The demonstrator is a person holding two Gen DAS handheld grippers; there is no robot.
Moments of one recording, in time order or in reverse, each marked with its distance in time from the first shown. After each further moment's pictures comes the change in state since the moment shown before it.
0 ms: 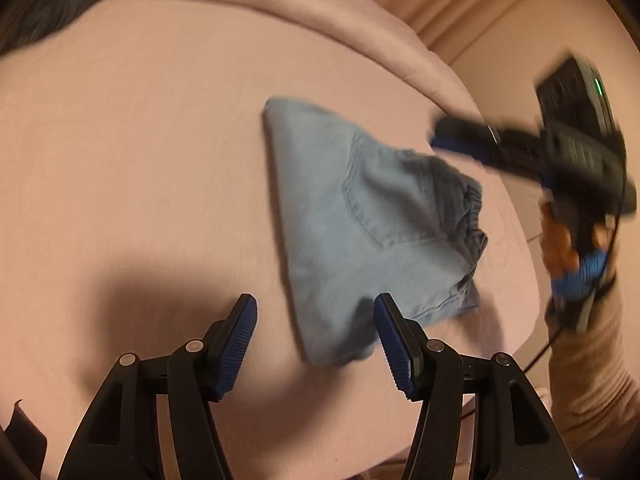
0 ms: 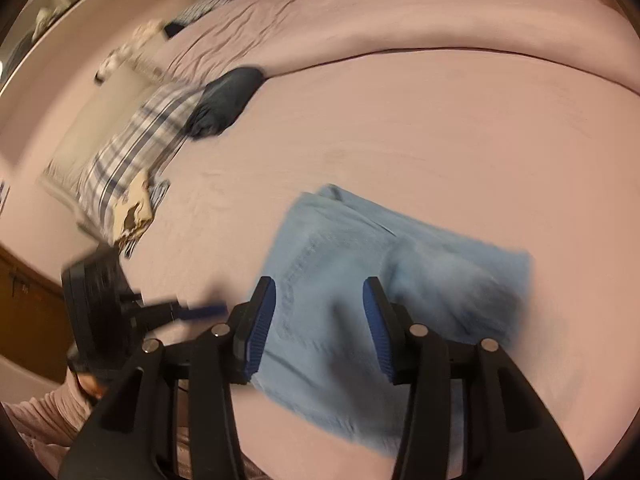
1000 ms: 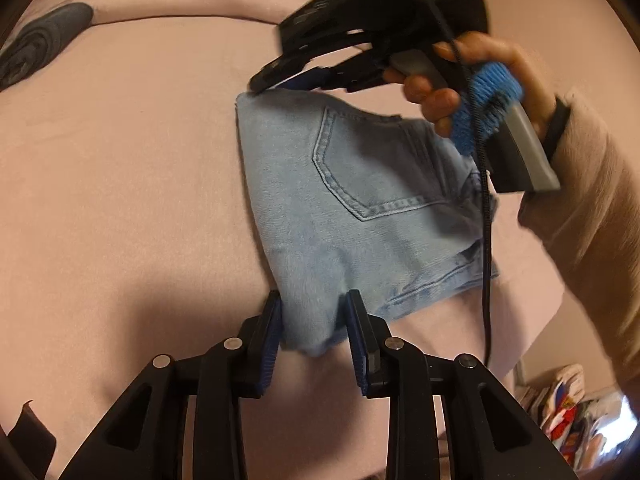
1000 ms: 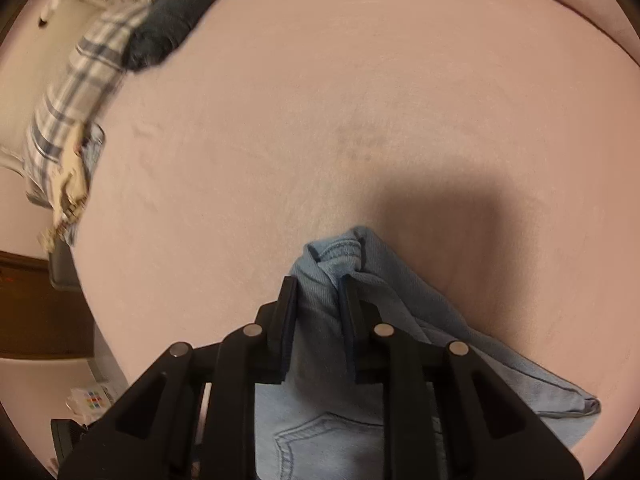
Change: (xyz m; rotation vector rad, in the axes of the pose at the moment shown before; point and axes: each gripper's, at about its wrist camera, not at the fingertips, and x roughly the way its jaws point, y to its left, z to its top) left arm 0.025 -0.054 -0.029 0.130 -0.028 0.085; right arm 0.119 -0.002 0.067 0.044 0.267 -0.077
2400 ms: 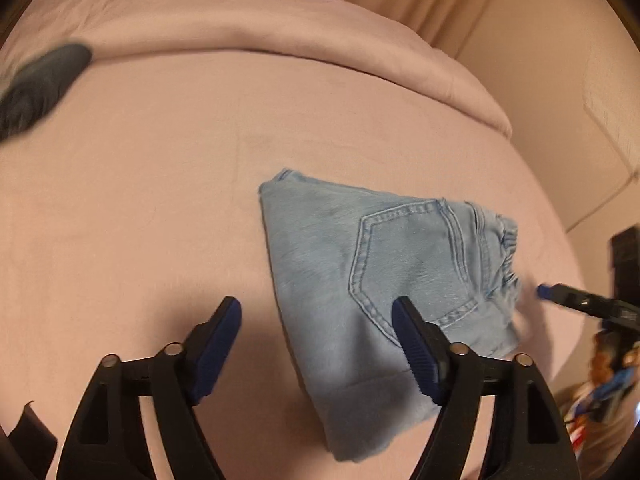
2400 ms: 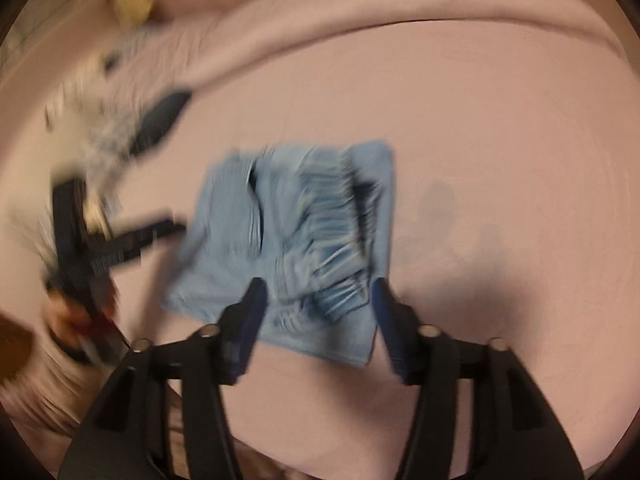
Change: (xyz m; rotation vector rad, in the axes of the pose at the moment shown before) left arm -0.008 0.048 0.084 0.006 -0.024 0.065; right arm -0.141 -0.121 -0.212 0.326 -0.401 0.016
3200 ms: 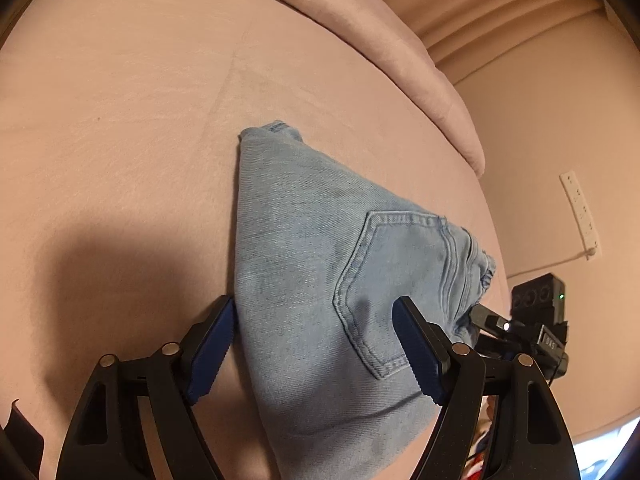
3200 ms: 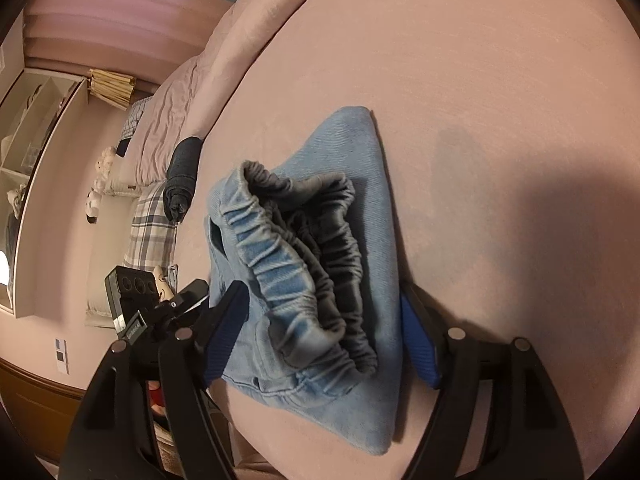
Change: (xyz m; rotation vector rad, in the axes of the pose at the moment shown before) left arm 0.043 0.028 -0.007 -0.228 0.071 -0.258; right arm 0.066 -0.035 -0.001 0.245 0.080 0.243
